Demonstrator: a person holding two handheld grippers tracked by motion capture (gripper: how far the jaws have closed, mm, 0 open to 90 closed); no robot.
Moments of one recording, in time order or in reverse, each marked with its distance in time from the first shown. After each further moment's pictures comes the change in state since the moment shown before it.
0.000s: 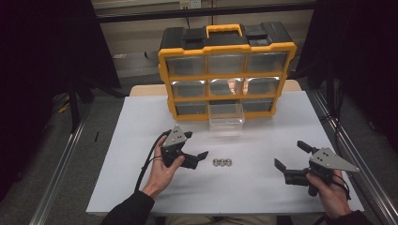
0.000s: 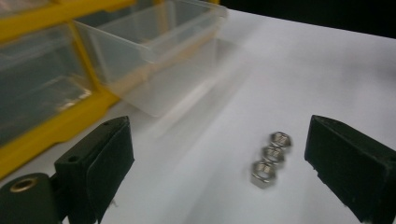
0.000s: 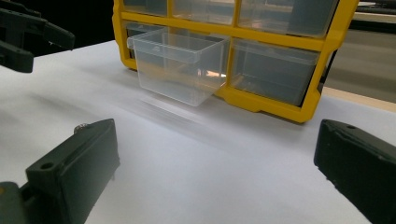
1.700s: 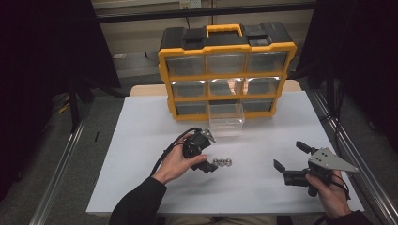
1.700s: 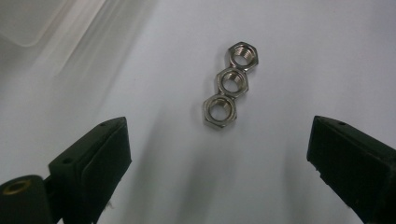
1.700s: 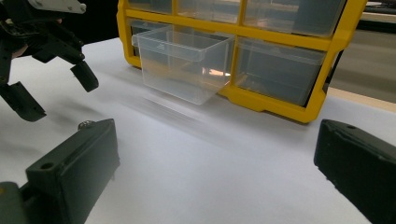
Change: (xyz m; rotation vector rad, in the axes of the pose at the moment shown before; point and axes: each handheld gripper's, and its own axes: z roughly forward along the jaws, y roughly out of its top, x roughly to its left) left arm -0.008 0.029 0.062 0.579 -0.218 0.043; right arm 0.002 0.000 0.001 0.006 0.014 -0.010
